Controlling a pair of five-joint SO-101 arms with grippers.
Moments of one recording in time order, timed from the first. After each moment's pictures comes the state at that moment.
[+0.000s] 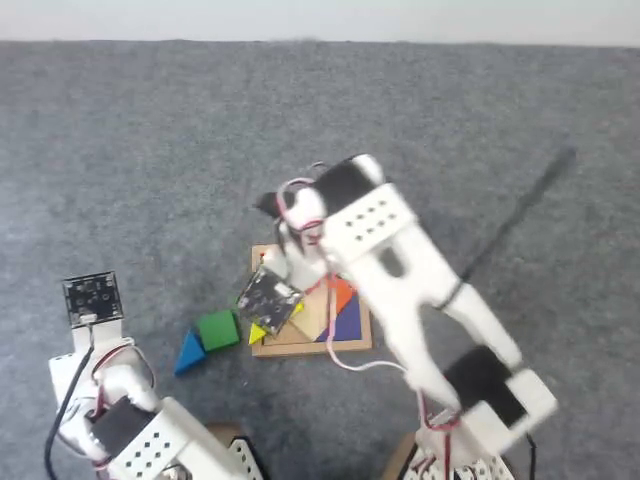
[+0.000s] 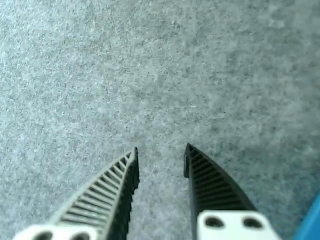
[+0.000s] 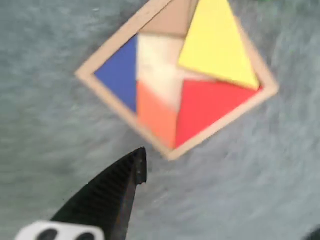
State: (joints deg) left arm -55.0 -103.3 96.9 67.5 -26.7; right arm -39.4 1.8 -5.1 94.9 107.8
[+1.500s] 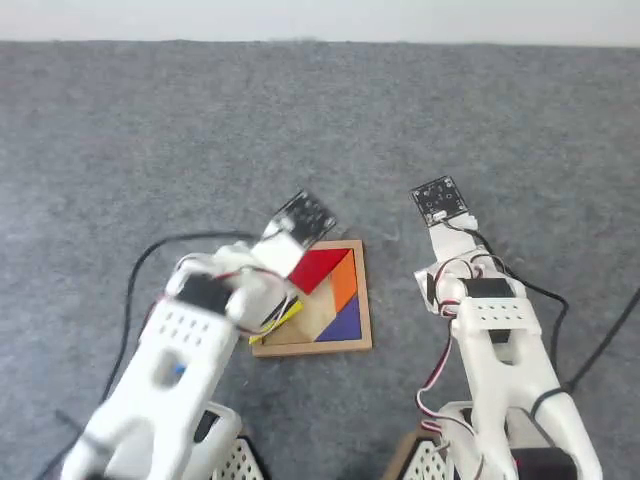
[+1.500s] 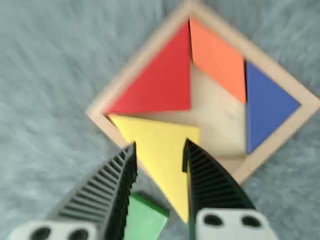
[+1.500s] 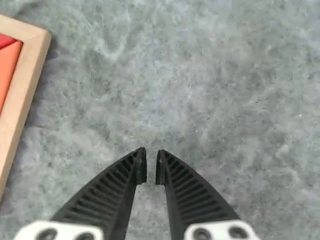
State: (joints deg) left arm 12.6 -38.4 57.7 61.8 -19.7; right arm -6.2 -29.9 64.7 35.0 19.4
